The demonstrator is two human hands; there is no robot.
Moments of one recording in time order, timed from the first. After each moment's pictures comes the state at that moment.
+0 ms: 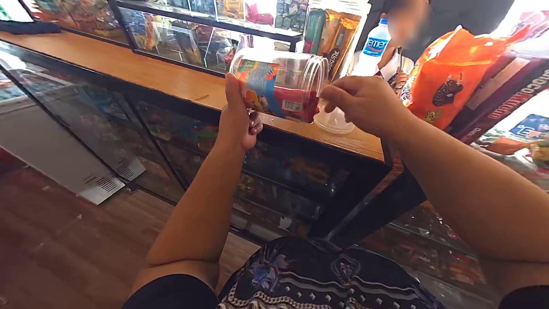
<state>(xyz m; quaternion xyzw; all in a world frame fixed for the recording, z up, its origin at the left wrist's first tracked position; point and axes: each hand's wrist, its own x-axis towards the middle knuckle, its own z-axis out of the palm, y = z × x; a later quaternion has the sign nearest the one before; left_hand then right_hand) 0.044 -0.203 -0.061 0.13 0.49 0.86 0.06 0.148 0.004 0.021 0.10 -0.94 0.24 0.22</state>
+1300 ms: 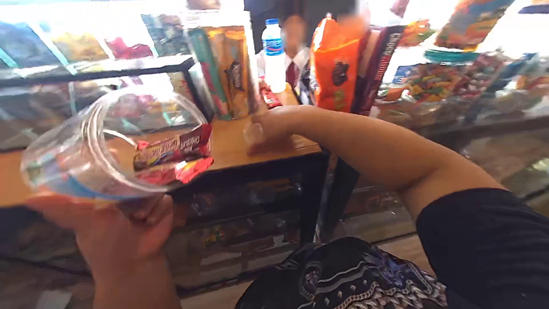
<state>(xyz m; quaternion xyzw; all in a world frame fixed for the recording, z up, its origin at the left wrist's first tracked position) 0.023 -0.248 -0.100 0.31 0.37 0.87 0.11 0.101 0.027 0.004 -0.08 -0.99 0.05 -0.07</state>
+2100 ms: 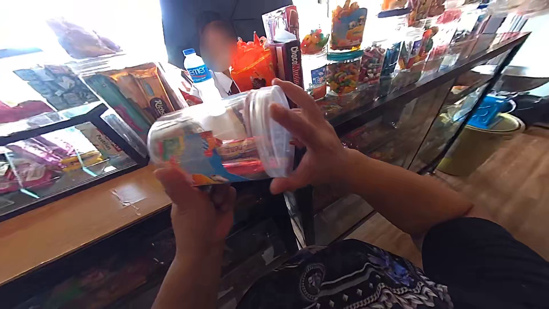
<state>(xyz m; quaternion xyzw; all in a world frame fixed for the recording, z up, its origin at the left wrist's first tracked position) 0.138 -0.116 -0.062 0.40 0.35 0.81 0.25 0.288 0.030 -0.032 0.13 -0.80 0.06 0.59</state>
